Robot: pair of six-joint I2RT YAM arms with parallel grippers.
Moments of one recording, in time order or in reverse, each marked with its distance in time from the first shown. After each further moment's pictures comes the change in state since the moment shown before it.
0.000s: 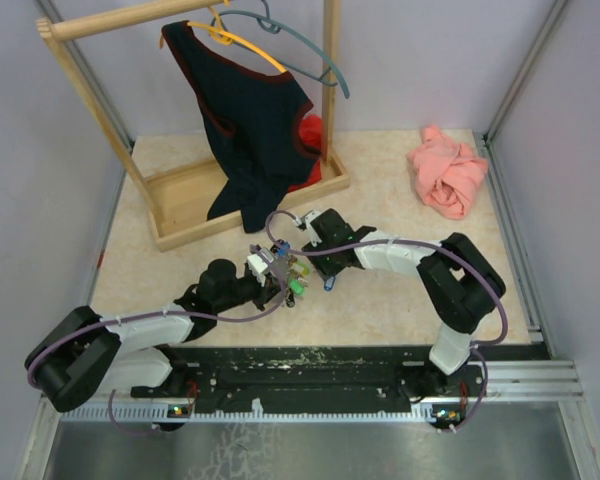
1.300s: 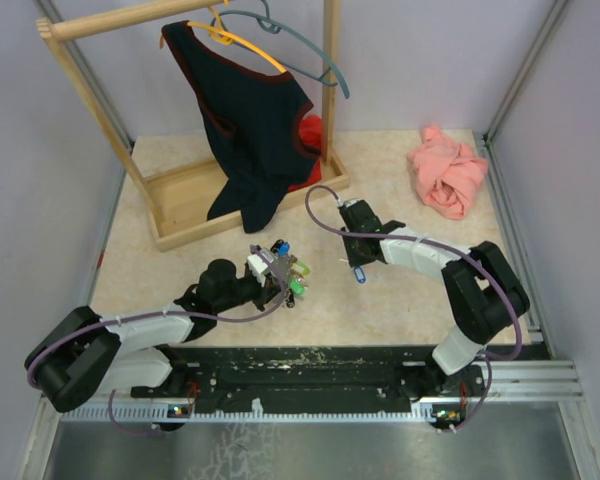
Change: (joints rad) left arm 0.000 -0.001 0.000 0.000 0.009 0.000; right arm -0.158 -0.101 -0.060 -0.077 0.108 0.207
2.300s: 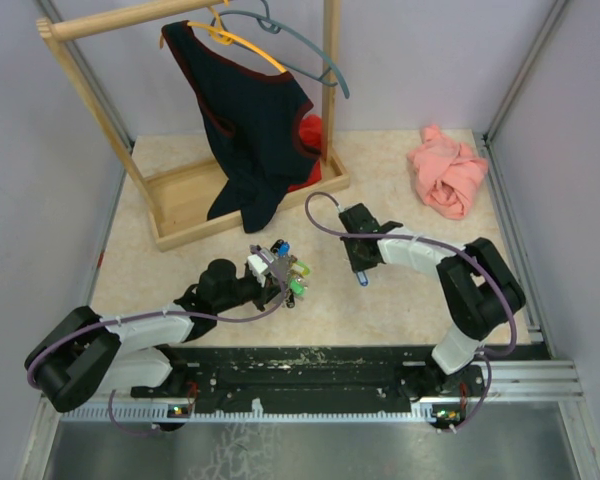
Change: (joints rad) left arm 0.000 0.000 0.000 0.000 0.004 0.000; right arm 0.000 0.032 -0.012 -0.021 0.024 -0.003
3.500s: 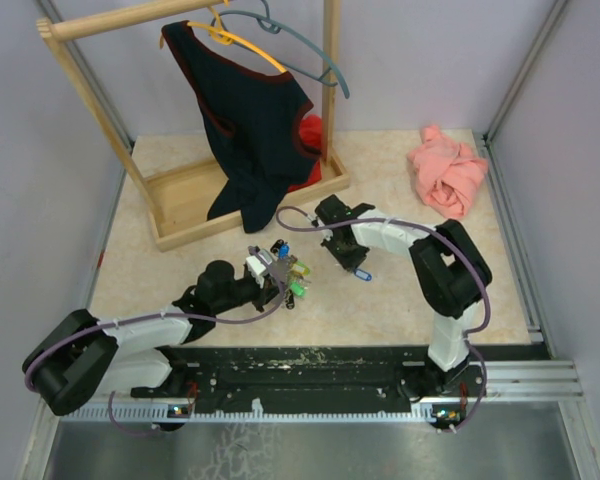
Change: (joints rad) left arm 0.000 -0.021 -0.013 0.006 0.005 0.000; right arm 0.066 0.207 0.287 -0.337 -0.026 -0.272
